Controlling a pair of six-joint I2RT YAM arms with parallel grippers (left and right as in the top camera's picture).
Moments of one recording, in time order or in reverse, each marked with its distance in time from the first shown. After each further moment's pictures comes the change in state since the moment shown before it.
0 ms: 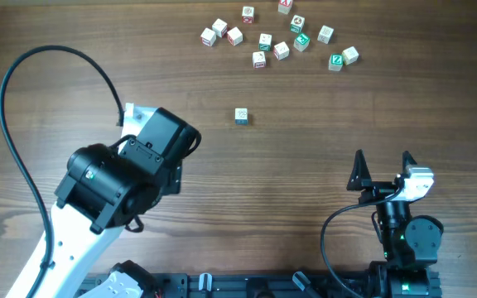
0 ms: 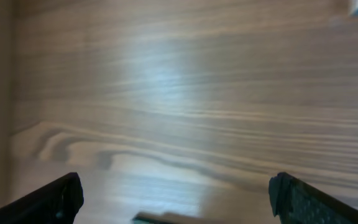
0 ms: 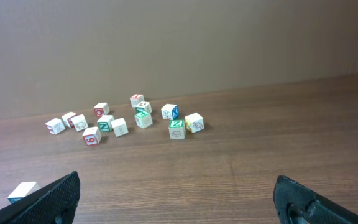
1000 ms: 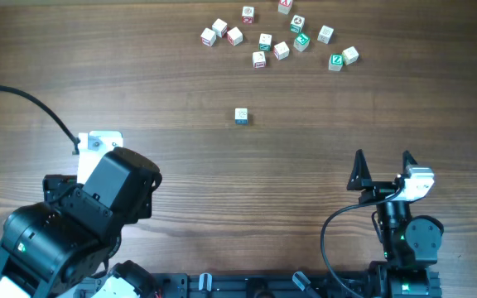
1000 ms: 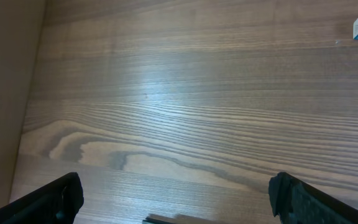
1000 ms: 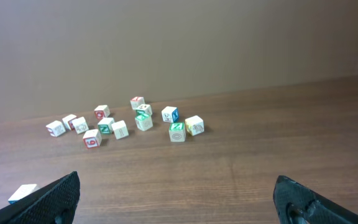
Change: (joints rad) left arm 0.000 -0.208 0.000 -0.067 -0.054 -0.008; right arm 0.000 0.000 0.000 0.011 0.001 0.000
